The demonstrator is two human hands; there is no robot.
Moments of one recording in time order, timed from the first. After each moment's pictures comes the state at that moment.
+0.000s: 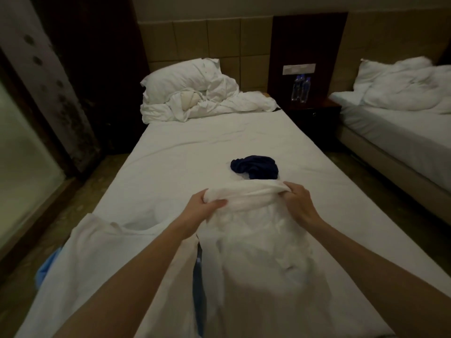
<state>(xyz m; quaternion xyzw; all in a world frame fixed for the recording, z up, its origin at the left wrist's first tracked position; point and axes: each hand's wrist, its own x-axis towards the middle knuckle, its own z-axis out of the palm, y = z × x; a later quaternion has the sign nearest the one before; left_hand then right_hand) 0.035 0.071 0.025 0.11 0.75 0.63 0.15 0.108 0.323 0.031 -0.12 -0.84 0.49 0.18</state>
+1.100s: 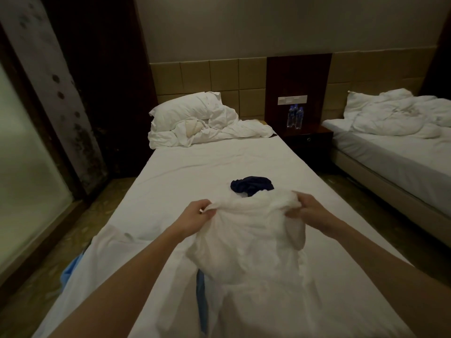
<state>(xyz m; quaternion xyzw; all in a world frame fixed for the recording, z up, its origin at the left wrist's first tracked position) 0.065 0.043 0.069 0.22 0.86 0.45 0.07 0.173 0.353 0.085 -0.01 -0.83 0.55 0.06</state>
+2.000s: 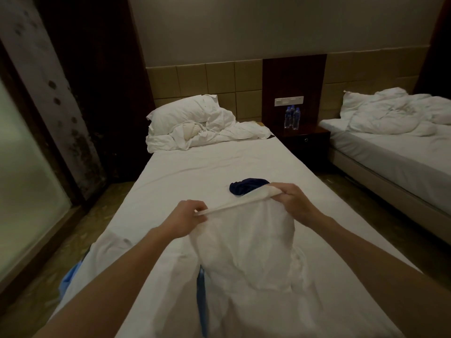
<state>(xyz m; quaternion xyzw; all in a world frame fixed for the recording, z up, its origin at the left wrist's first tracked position) 0.053 0.028 0.086 0.29 0.93 0.25 -0.03 0.157 0.320 0.110 0.06 -0.84 0.53 0.14</state>
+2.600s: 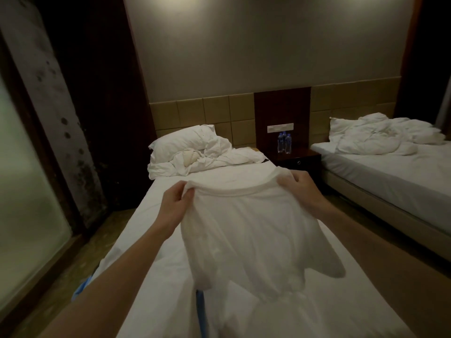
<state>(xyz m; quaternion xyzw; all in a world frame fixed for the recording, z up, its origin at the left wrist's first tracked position) 0.120 0.030 0.171 0.24 0.76 0.59 -0.14 0.216 0.338 0.185 0.00 -0.81 0.51 0.28</state>
